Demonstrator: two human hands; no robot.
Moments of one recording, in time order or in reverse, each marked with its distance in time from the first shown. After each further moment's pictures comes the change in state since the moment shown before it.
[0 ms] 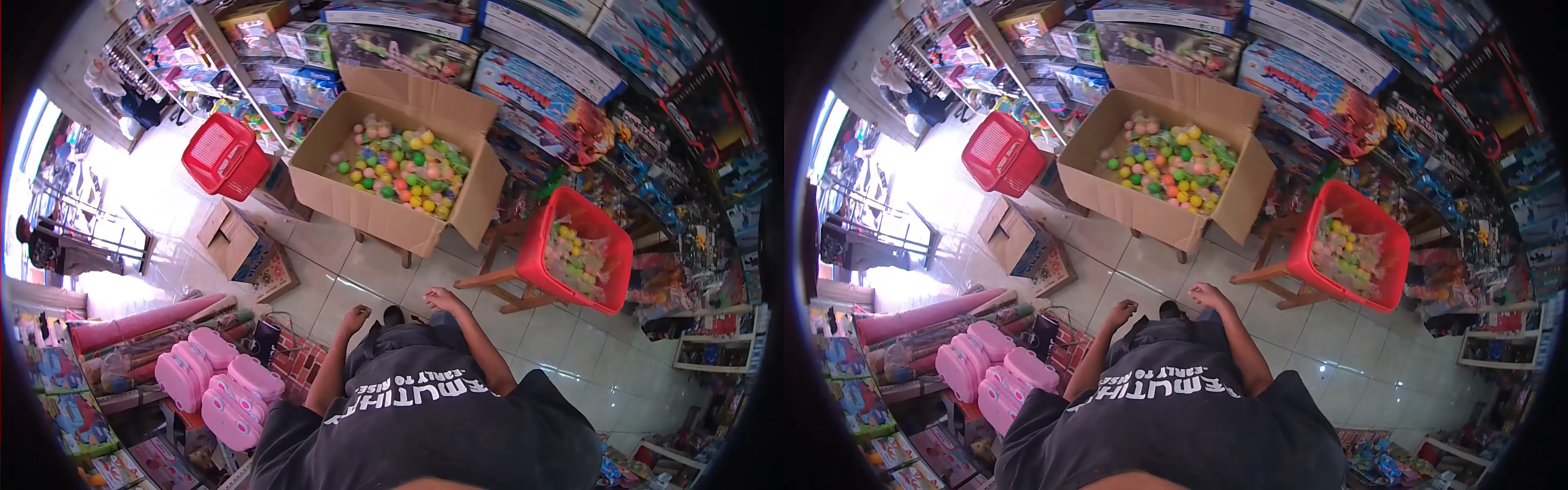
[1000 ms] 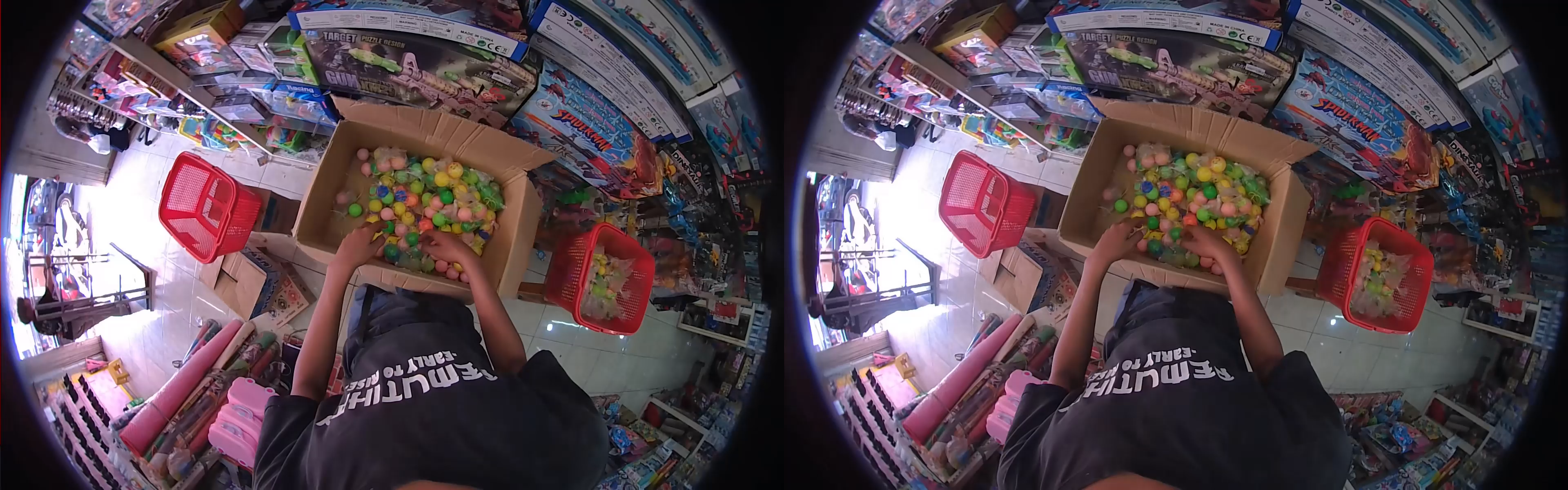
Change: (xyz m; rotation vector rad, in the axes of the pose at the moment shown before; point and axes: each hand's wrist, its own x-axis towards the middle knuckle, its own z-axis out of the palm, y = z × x) left_hand 0.199 0.316 -0.190 0.473 -0.078 0.444; right_hand 0.118 -0.276 -0.067 -0.282 0.062 -0.301
